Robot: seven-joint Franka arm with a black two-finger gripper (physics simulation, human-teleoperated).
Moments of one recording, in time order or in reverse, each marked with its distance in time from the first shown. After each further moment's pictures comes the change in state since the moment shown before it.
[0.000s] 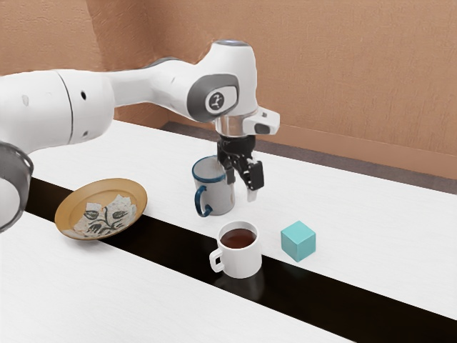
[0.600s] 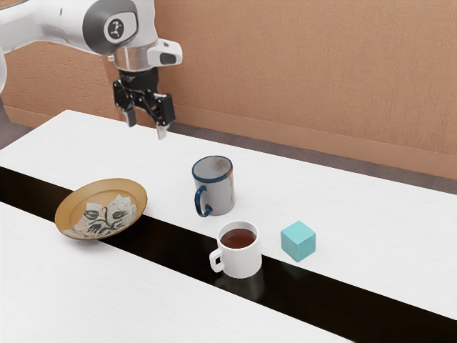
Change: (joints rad) arm 0.094 -0.334 0.179 -0.101 0.034 -0.178 -0.121
